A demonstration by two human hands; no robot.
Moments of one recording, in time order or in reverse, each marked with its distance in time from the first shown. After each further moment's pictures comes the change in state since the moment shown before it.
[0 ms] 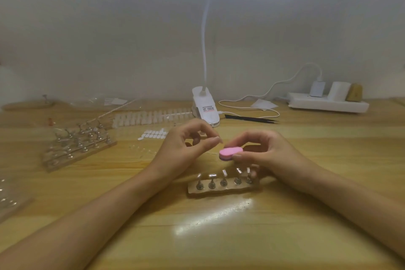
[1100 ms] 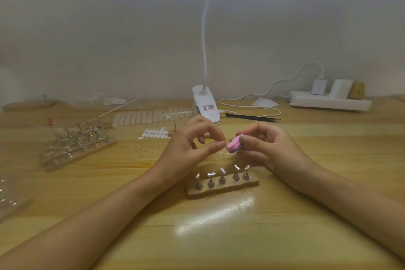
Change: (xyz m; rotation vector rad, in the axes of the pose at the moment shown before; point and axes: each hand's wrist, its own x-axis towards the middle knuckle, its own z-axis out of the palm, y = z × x) left_hand 0.001 0.002 0.005 0.096 -0.048 0.061; right_hand 0.005 0.005 0.006 0.285 0.183 0.014
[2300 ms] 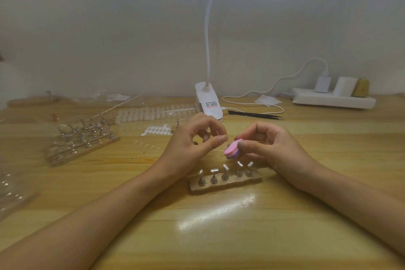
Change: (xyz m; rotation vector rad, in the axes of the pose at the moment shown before) left_hand -0.002 0.005 0.000 -0.015 0.013 -0.001; right_hand -0.003 0.000 0.000 -0.070 -0.039 -0.001
